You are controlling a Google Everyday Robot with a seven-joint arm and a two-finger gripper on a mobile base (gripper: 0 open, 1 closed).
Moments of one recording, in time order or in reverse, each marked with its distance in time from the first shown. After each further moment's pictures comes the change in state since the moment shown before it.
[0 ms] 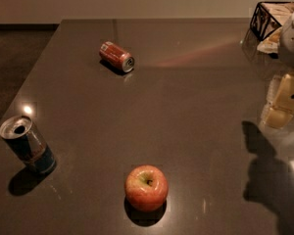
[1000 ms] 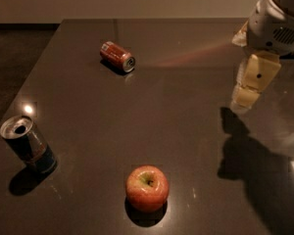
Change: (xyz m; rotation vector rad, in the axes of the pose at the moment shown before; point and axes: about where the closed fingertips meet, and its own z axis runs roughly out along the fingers) arm -0.038 -0.027 0.017 -0.066 -0.031 0.008
